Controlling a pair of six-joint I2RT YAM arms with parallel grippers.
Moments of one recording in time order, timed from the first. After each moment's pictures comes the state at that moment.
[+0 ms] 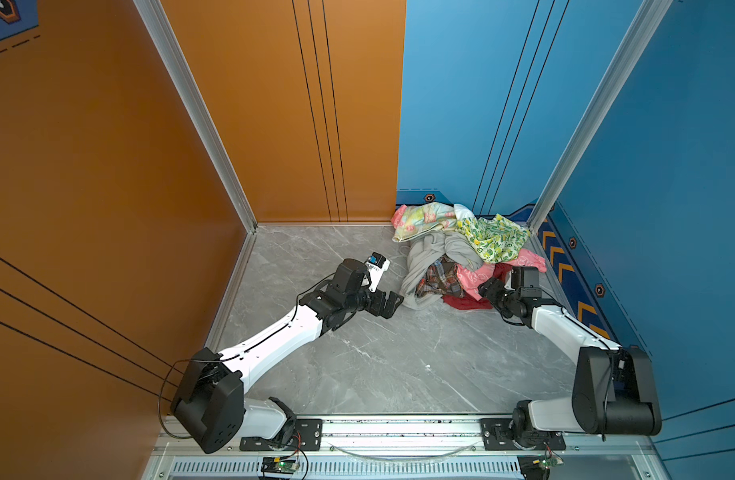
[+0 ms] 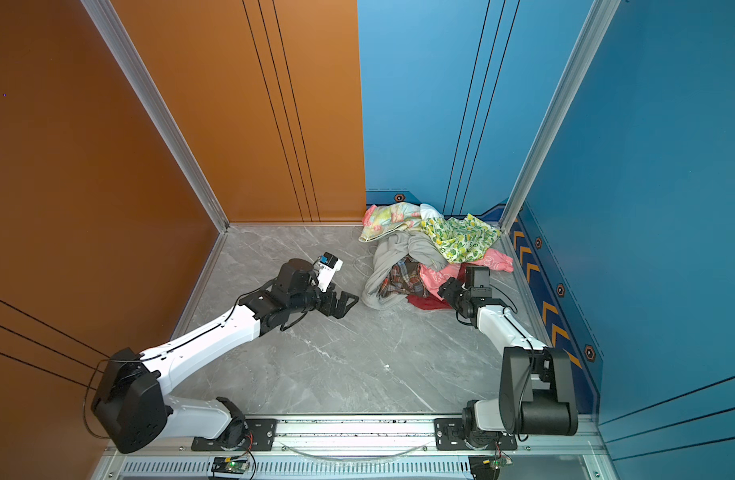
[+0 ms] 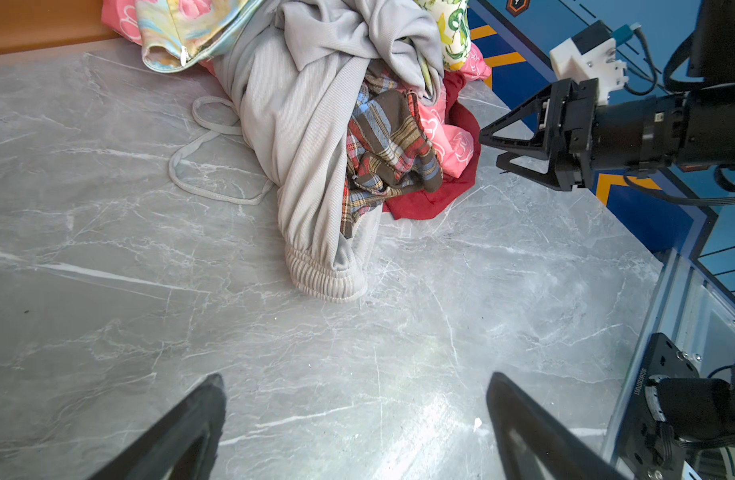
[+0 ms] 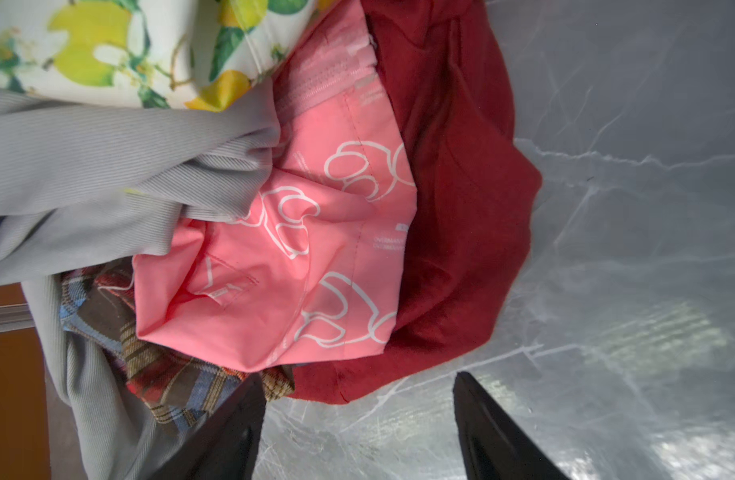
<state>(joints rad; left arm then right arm) -0.62 1.37 0.97 -0.22 0.22 -0.20 -0.03 1.42 0.75 -0.17 -0.18 0.72</state>
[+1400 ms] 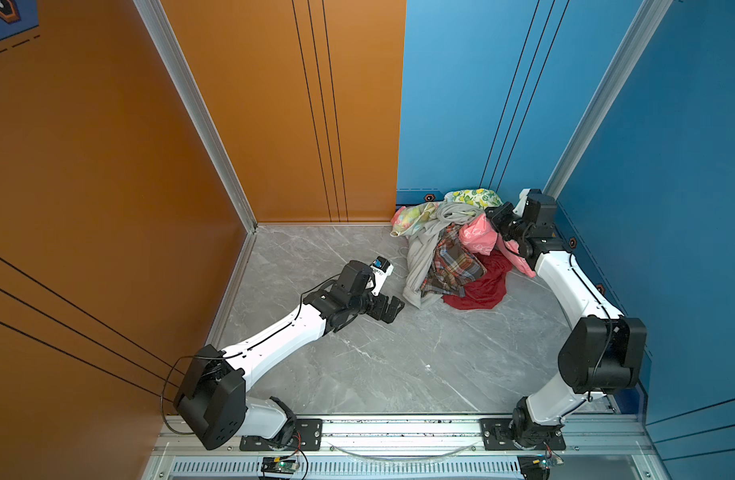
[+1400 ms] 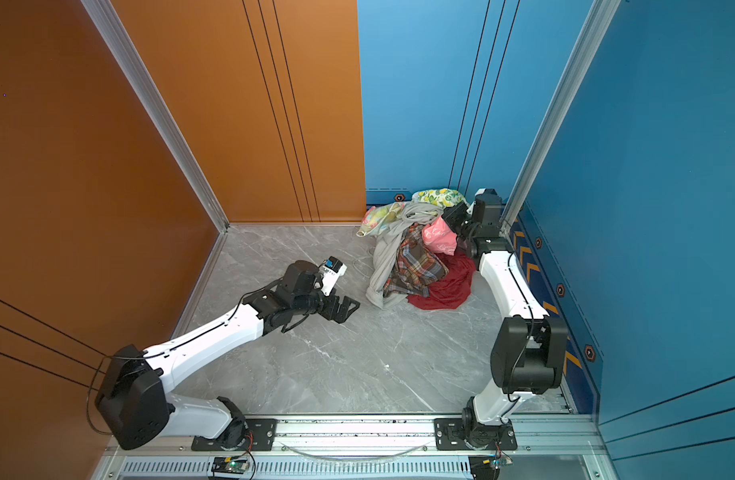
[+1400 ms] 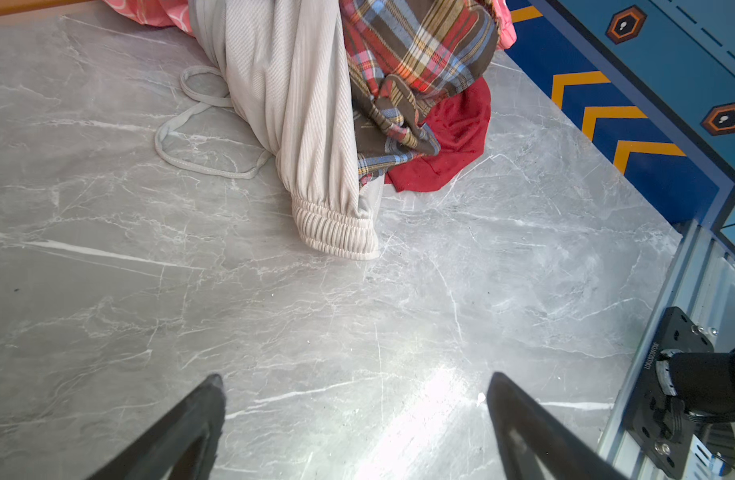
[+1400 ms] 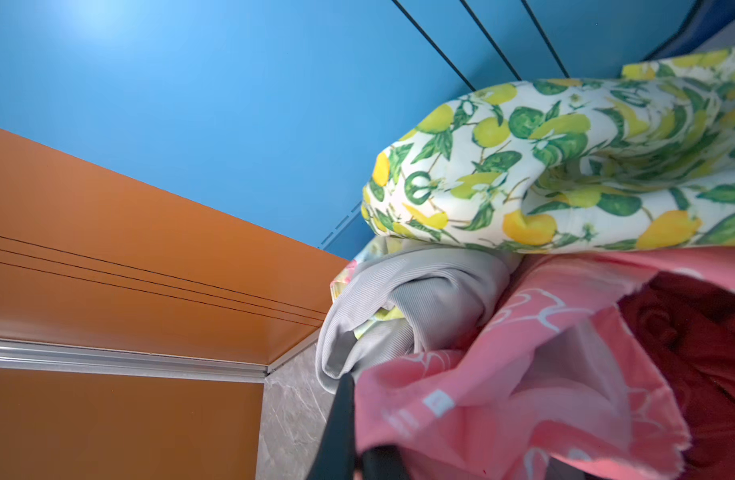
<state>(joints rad) -0.66 1.39 1.00 -0.30 0.19 -0.18 -0.02 1.66 1.49 -0.13 -0.30 0.87</state>
